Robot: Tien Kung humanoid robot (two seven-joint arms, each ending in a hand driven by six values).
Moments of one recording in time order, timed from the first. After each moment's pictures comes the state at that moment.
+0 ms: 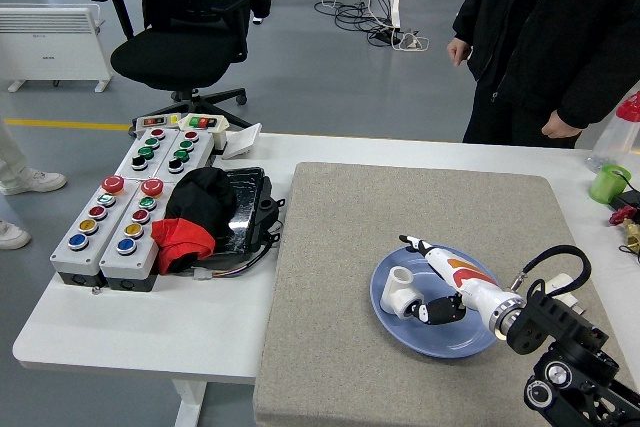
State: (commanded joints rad) left arm -0.25 0.03 -1.13 -0.31 1.54 0.05 0.56; right arm 0.53 -0.21 0.86 1.32 -1.73 -0.01 -0.27
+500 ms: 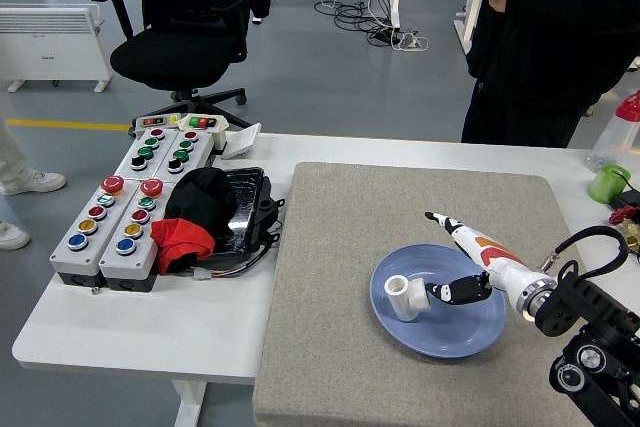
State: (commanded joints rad) left arm -0.25 0.03 -1.13 -0.31 1.54 0.05 0.55; right arm 0.52 -0.24 0.97 1.39 -1.74 0.07 -0.30
